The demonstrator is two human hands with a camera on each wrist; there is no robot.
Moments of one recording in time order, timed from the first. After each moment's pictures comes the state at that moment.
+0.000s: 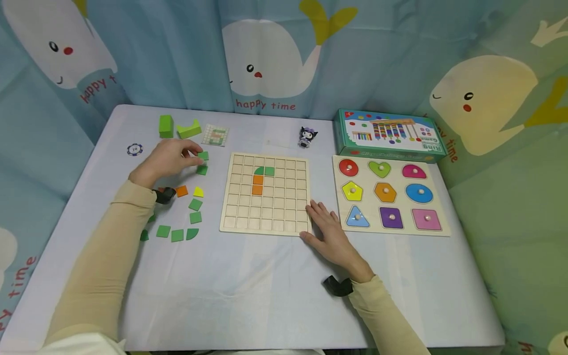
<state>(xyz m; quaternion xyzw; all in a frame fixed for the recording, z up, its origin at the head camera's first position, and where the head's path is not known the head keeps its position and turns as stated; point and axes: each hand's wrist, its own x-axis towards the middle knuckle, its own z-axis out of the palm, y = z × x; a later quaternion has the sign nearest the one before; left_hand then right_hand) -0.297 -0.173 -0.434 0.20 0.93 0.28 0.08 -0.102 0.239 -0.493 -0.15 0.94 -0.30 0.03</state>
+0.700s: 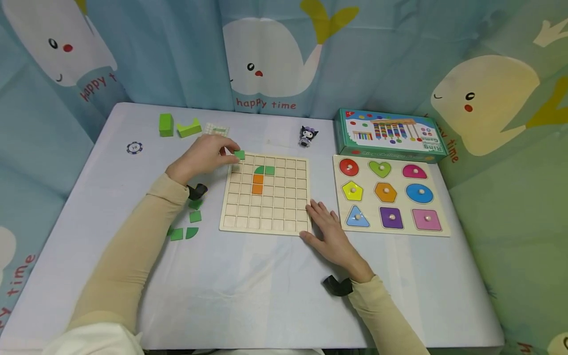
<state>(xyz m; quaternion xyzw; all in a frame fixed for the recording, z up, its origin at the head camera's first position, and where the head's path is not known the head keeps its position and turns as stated) -0.294 -0.097 -0.417 0.30 0.91 0.29 0.06 -0.103 0.240 -0.494 -0.15 0.94 -0.30 0.03</state>
